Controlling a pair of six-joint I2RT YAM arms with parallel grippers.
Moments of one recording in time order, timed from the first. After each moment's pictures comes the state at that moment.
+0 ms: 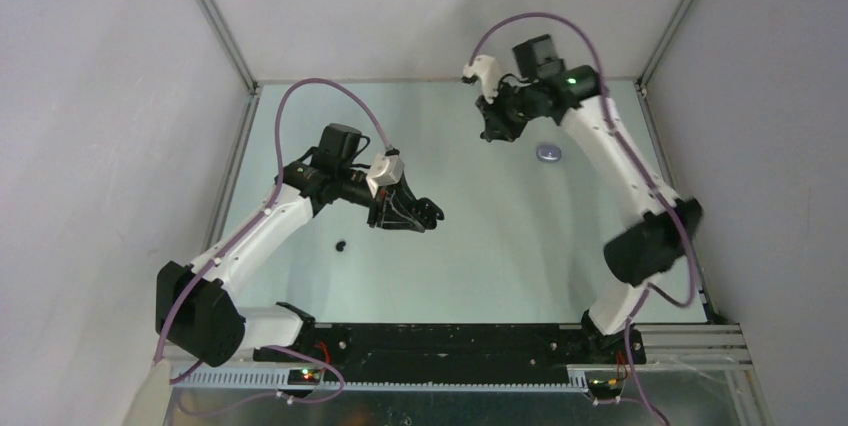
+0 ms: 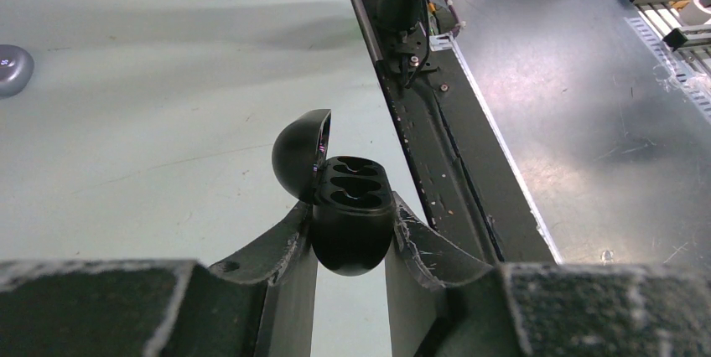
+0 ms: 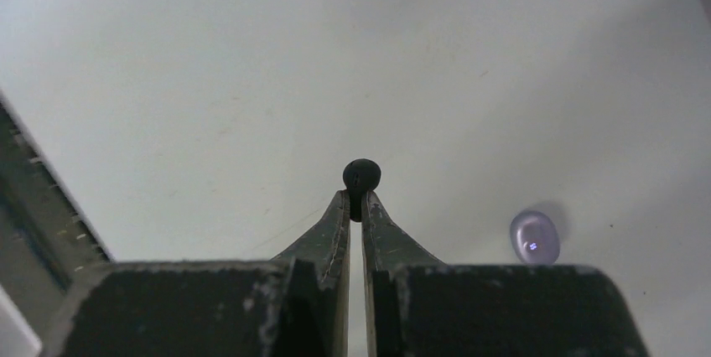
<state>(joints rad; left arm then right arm) -0.45 1.28 1.04 -0.59 1.31 0.68 0.44 1.81 1.96 -1.08 -0.36 -0.53</state>
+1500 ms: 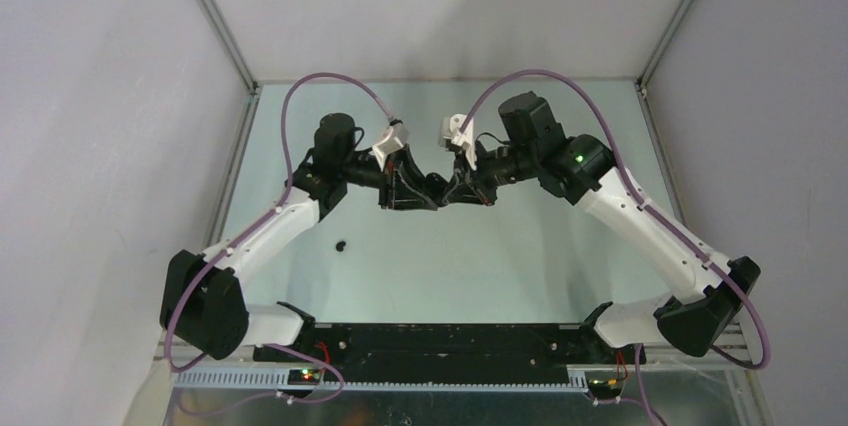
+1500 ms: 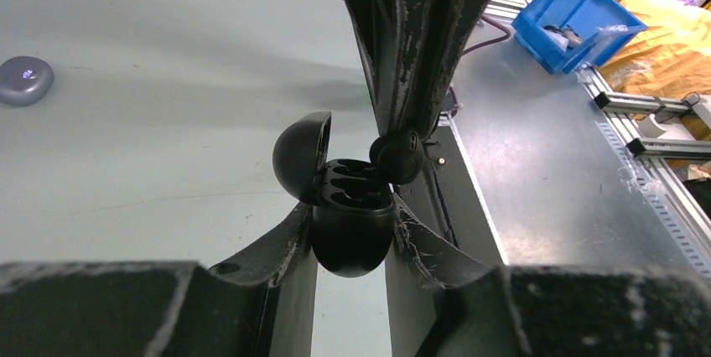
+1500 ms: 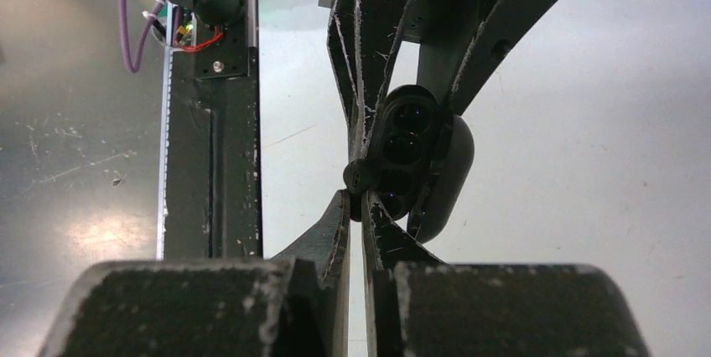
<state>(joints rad) -0.45 1.31 0.95 0.11 1.31 -0.03 0.72 1.35 1.50 -0.77 -0.71 -0.39</state>
